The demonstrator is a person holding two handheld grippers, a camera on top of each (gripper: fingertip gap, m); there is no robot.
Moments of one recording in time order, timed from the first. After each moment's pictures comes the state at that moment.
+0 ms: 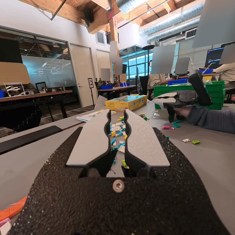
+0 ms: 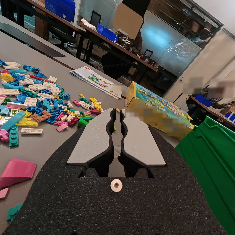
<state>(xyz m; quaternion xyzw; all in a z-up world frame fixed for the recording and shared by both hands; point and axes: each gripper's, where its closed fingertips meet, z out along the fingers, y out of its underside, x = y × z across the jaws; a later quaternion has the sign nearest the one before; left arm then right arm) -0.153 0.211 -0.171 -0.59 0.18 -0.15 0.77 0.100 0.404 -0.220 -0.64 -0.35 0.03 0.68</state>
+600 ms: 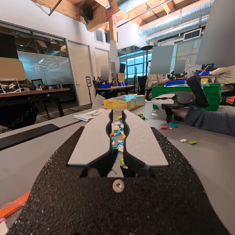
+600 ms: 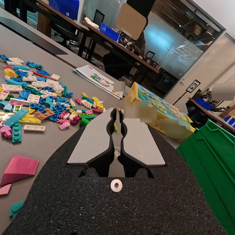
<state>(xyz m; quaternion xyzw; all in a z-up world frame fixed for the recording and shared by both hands) -0.153 0.212 -0.172 -0.59 0.17 -0.17 0.77 0.096 0.401 -0.221 -0.63 -0.37 0.02 0.68</state>
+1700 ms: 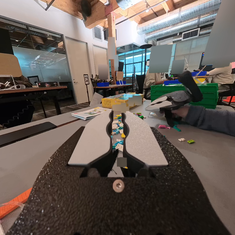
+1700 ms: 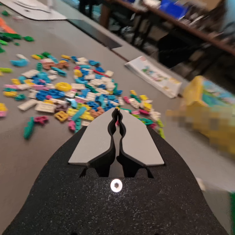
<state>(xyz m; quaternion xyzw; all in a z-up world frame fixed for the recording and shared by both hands) -0.153 0.214 -0.175 -0.60 0.17 -0.18 0.76 0.038 0.366 -0.251 -0.67 -0.48 0.17 0.55</state>
